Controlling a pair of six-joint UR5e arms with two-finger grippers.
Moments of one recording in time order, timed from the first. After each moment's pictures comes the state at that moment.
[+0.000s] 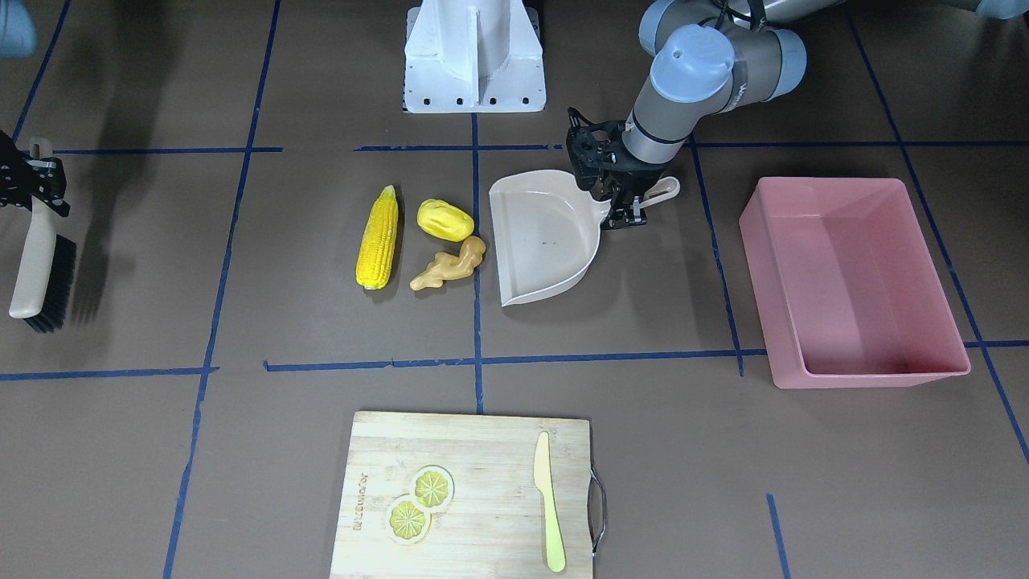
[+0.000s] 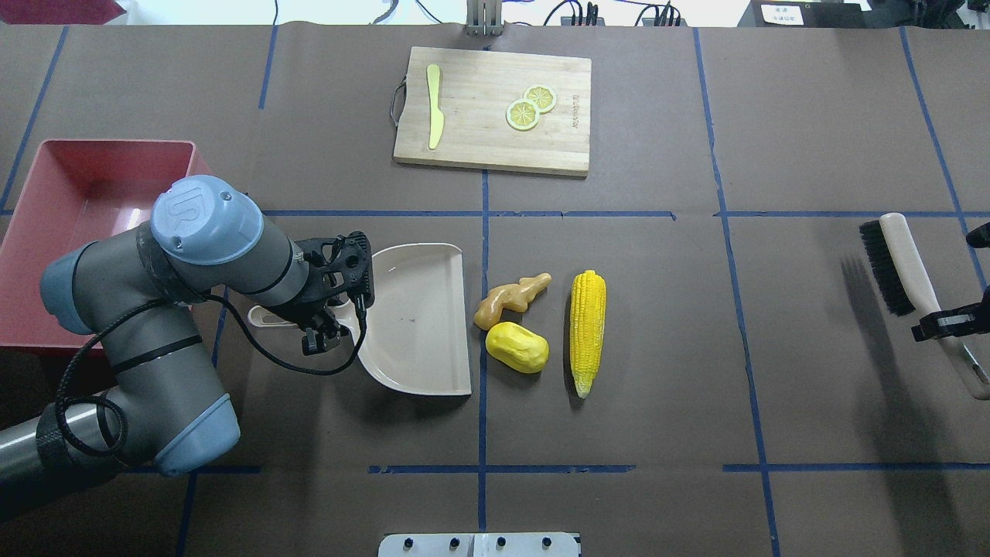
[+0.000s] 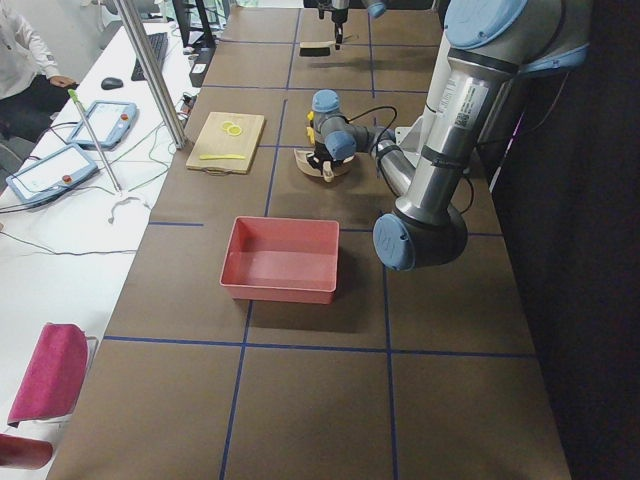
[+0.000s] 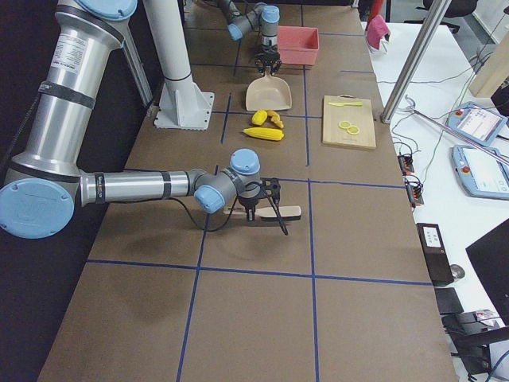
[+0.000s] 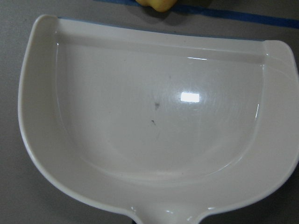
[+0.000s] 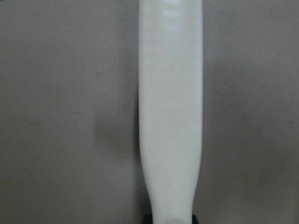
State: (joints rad) left arm -0.57 -1.99 -1.81 -1.75 -2.01 0.21; right arm 0.98 -1.88 1.87 -0.97 2.18 0.71
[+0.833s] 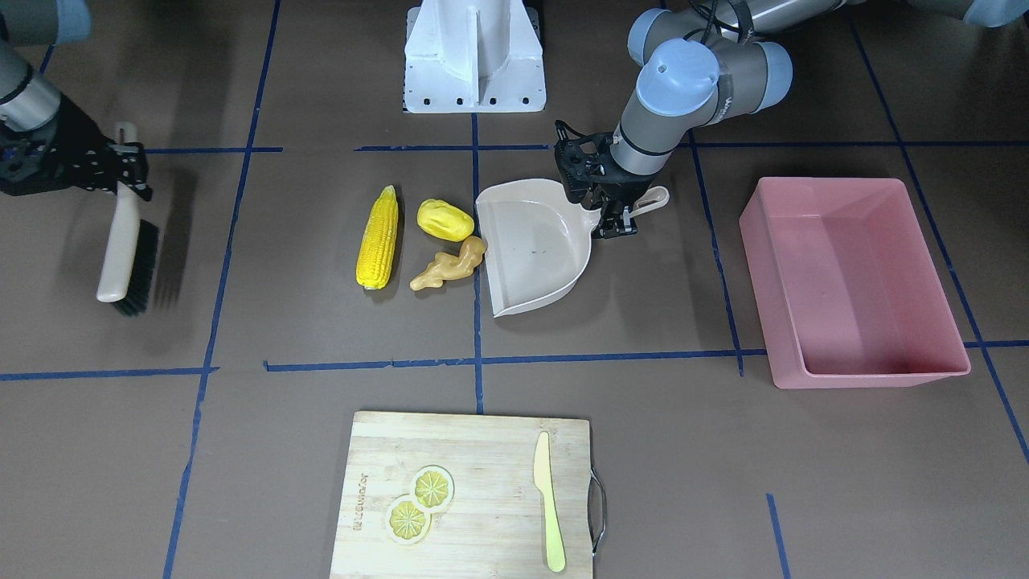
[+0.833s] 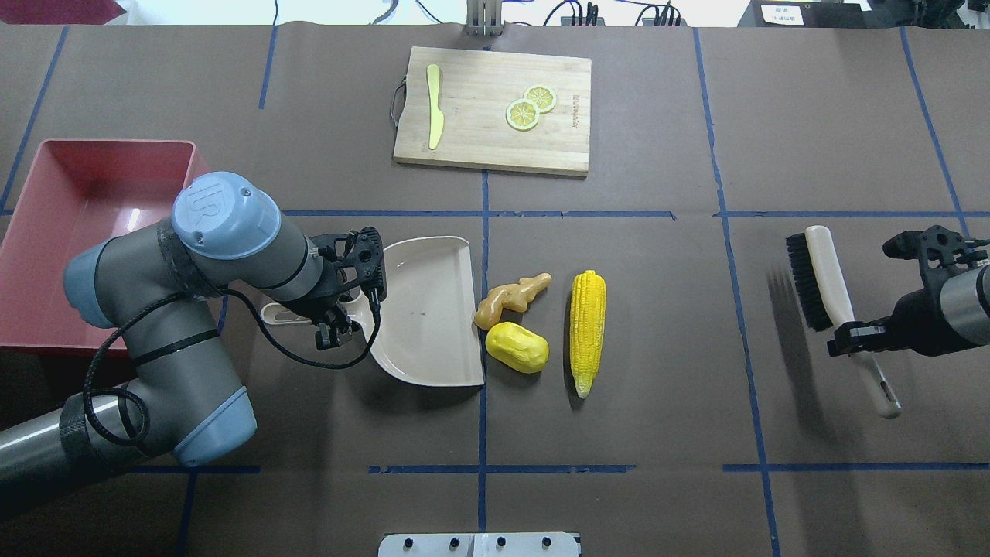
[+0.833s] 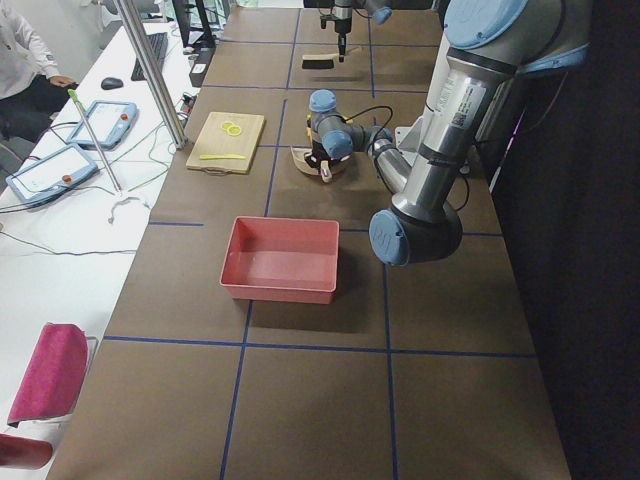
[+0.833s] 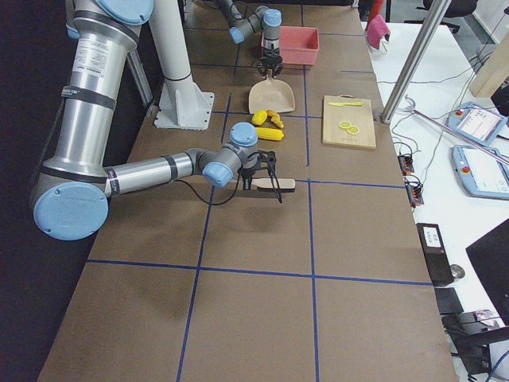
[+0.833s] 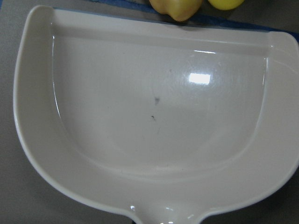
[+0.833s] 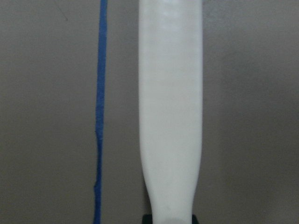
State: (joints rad) left arm -0.57 -2.02 -1.77 -1.77 -2.01 0.20; right arm 0.77 -1.80 1.98 -0.97 2.14 1.03
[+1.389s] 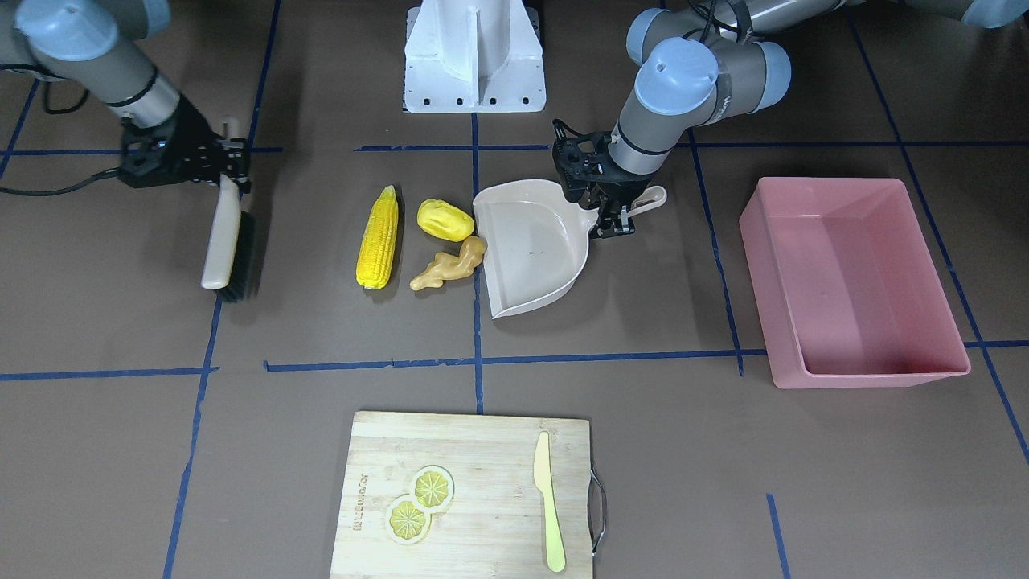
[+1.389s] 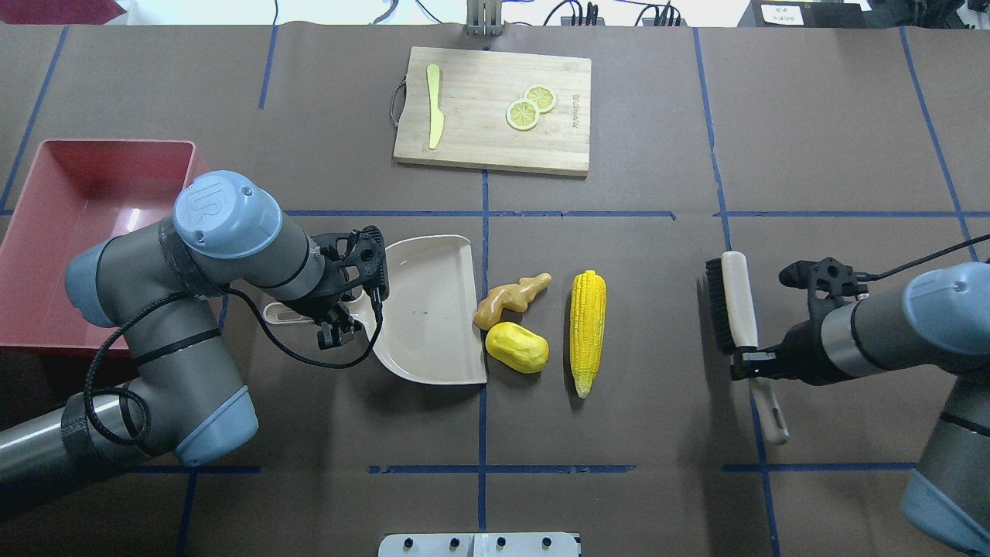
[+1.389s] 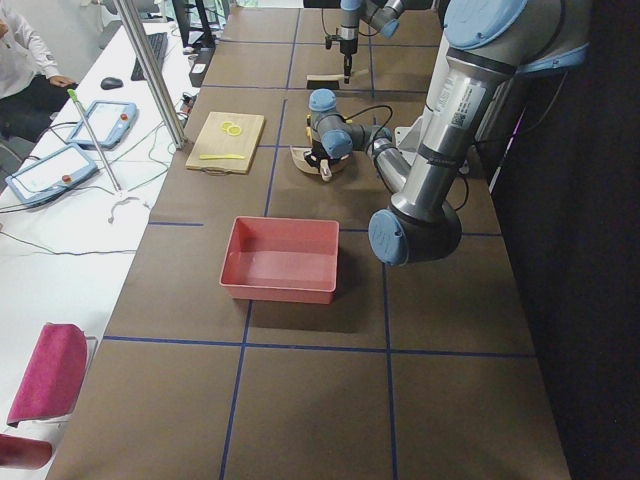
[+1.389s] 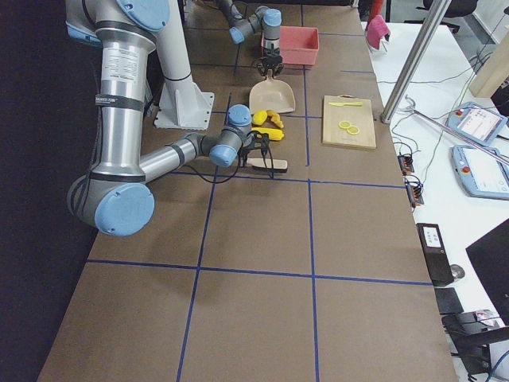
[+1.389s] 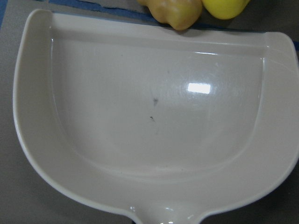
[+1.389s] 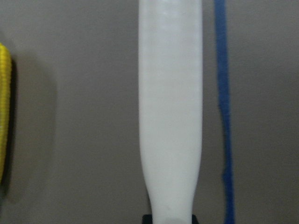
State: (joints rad) left arm -0.57 -2.02 -1.77 -1.77 -2.01 0.19; right arm 0.54 -1.64 1.99 -1.01 2.00 1.28
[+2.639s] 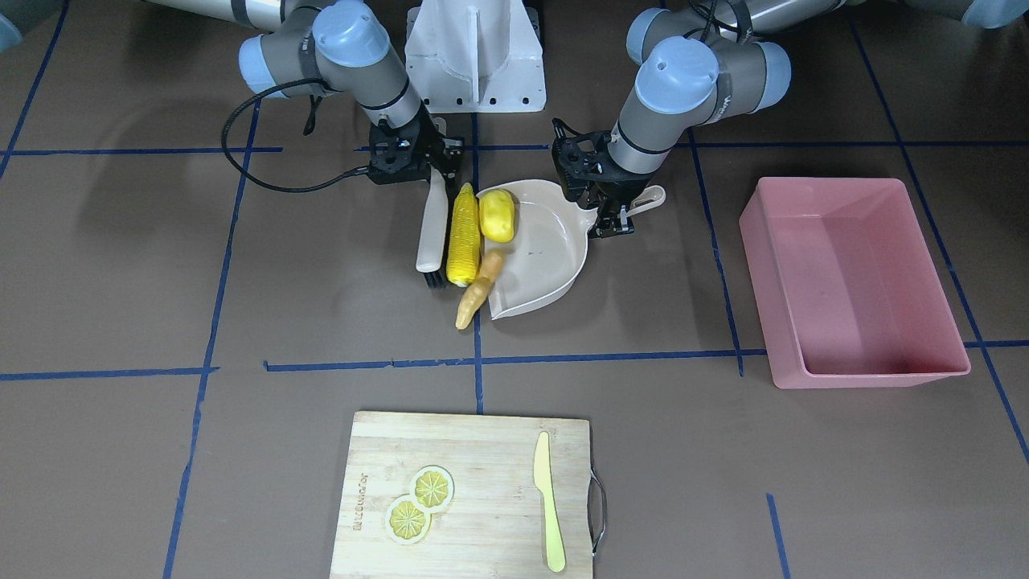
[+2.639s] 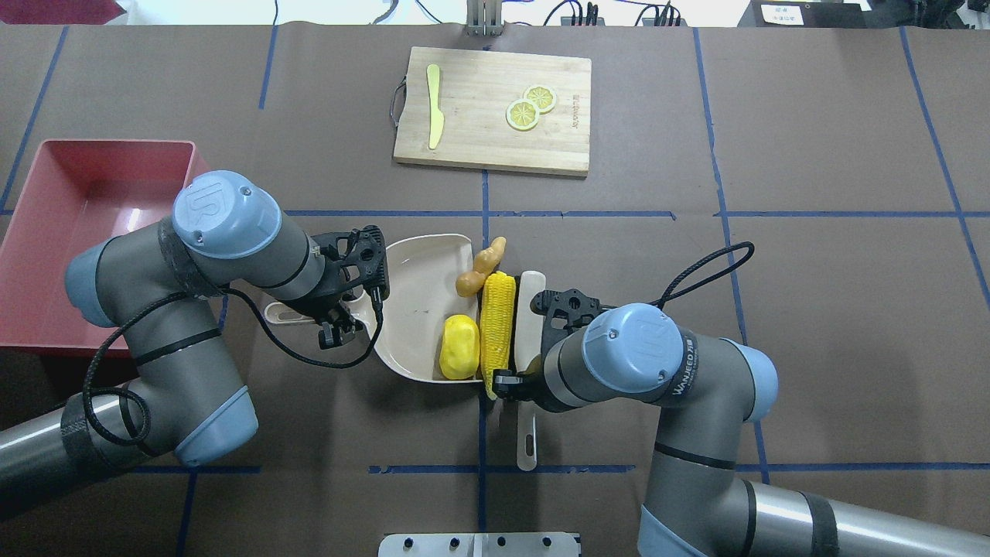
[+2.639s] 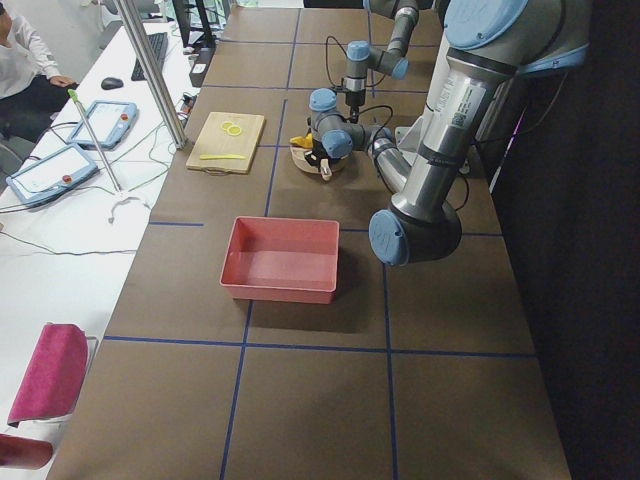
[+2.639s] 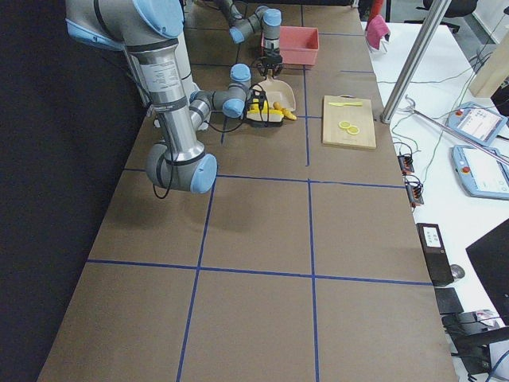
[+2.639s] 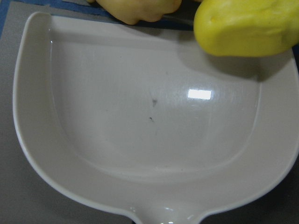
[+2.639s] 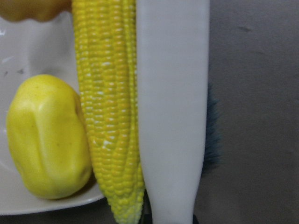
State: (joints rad) left arm -0.57 -2.02 -1.77 -1.77 -2.01 0.19; right arm 0.32 -1.07 1.73 -1.19 1.84 1.49
